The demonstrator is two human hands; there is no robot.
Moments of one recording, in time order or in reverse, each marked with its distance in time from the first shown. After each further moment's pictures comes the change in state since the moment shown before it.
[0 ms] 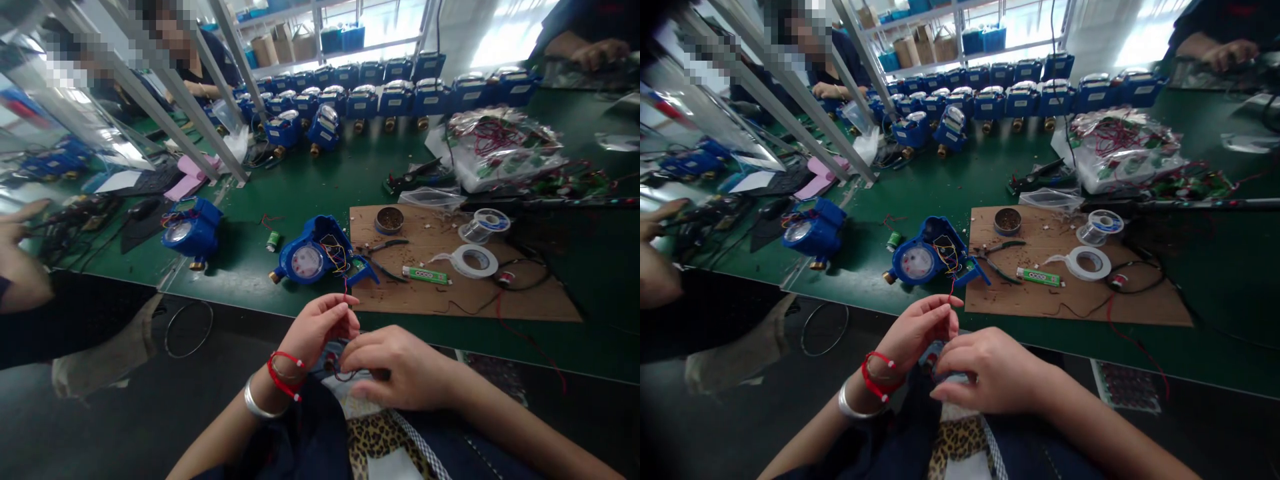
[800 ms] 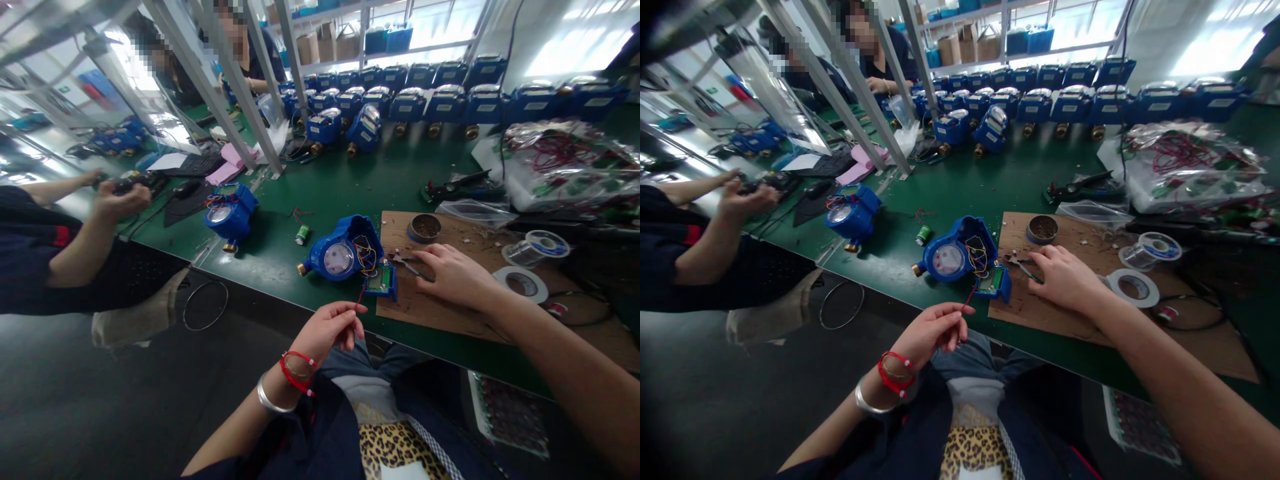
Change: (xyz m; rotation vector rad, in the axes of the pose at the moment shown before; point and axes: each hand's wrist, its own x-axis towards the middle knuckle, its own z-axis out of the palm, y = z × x) left_hand -0.010 -0.016 -0.031 0.071 0.085 -0.002; right_hand 0.010 0.133 -0.098 -0.904 0.042 0.460
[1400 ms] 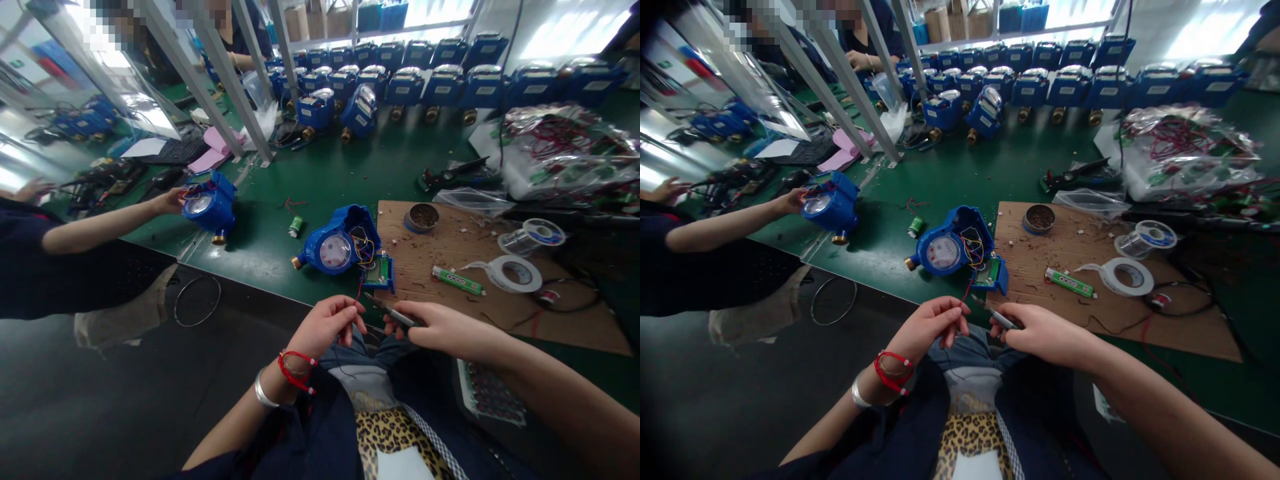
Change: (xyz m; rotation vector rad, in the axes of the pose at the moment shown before) left_hand 0.004 -0.002 -0.004 0.129 -0.045 0.039; right_hand -0.048 -0.098 -0.040 0.975 -0.654 0.144
